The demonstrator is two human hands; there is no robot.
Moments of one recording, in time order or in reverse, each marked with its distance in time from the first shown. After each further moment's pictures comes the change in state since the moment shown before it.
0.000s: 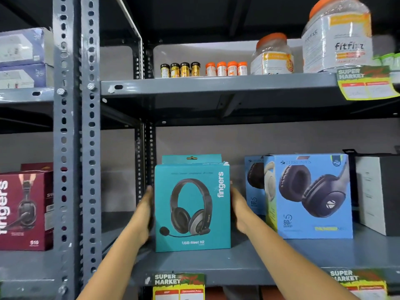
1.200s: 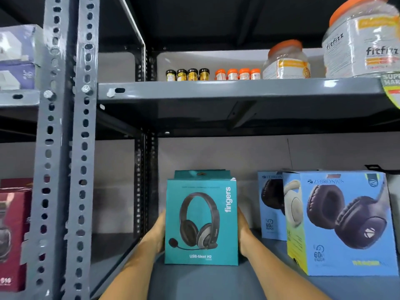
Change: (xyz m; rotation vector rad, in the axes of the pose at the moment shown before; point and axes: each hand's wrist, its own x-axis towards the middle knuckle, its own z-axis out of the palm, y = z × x) left_hand 0.123 -0.031 0.019 -0.055 -0.165 -0.112; right_hand 0.089 0.020 0.028 0.178 0.054 0.055
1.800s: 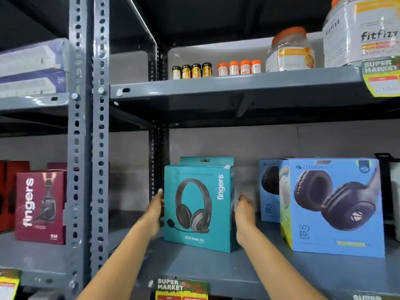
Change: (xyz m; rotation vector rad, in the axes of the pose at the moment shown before) left_hand -0.041 0.023 -0.009 0.175 0.211 0.003; right_hand -0.079 -0.022 0.004 -0.096 0.272 -0.107
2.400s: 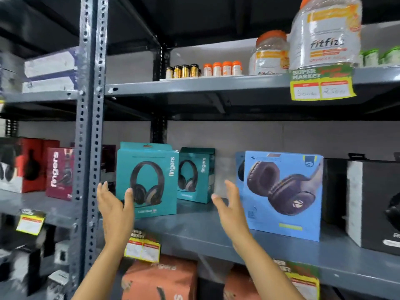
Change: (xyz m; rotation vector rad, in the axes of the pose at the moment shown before) left_hand -0.186 -0.065 0.041 0.505 0.817 0.673; right_hand -0.079 -0.021 -0.153 -0.358 -0.470 -0.481
